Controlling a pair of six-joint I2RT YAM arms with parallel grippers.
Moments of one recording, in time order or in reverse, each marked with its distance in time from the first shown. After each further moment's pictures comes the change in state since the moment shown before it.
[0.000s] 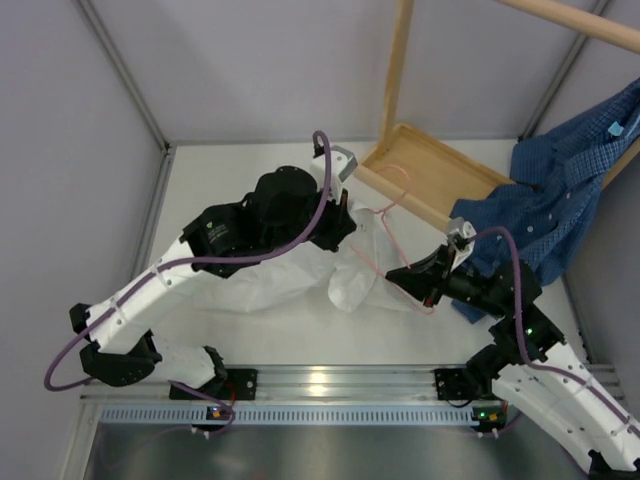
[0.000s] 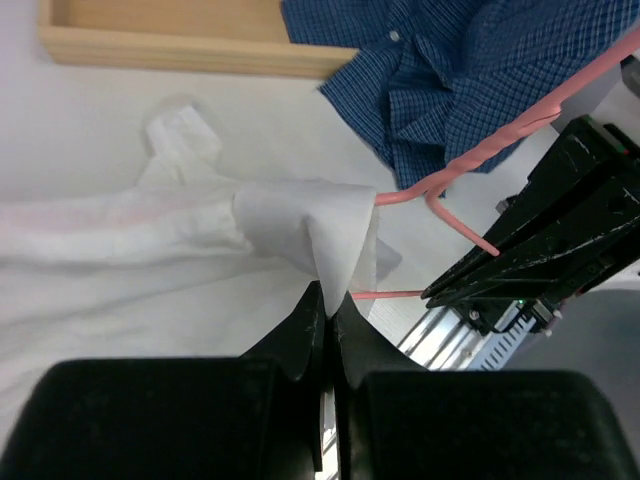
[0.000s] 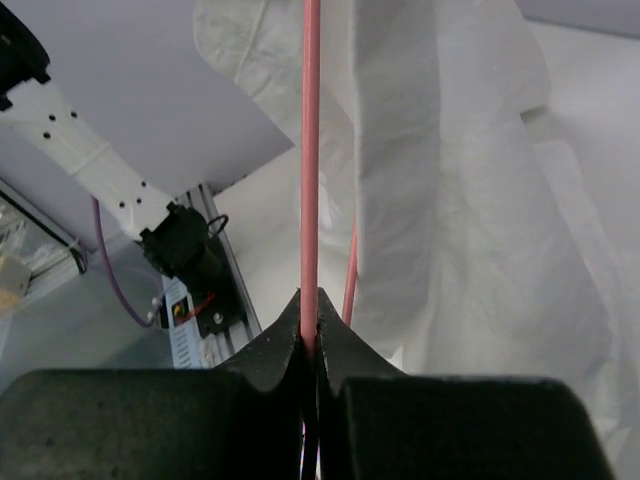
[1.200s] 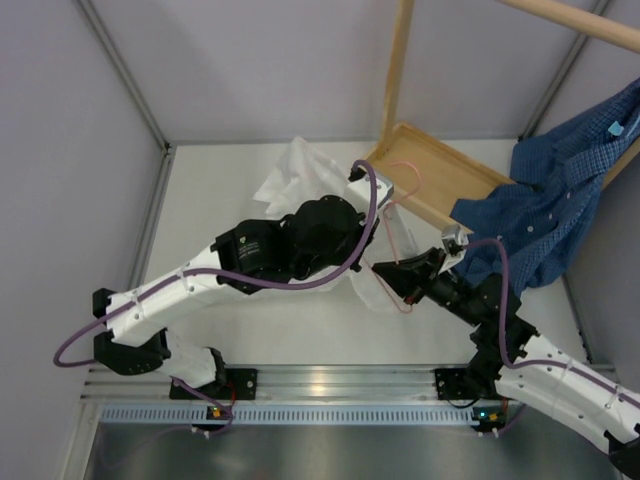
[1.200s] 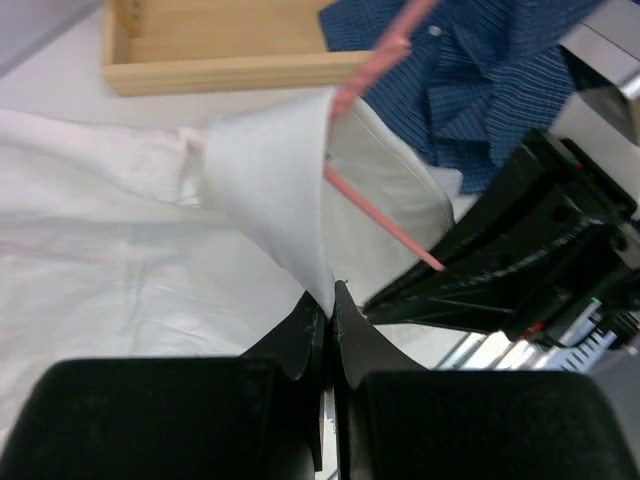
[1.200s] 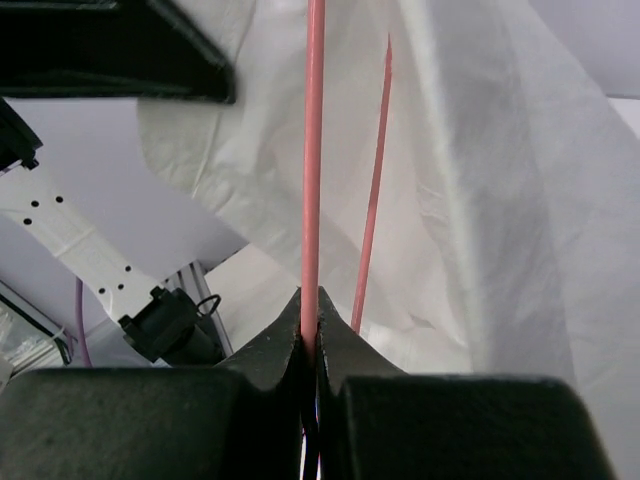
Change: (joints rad) left arm -0.230 0.095 0.101 -0.046 -0.288 0.063; right arm 0.229 0.025 -0.214 0.467 0.382 0.113
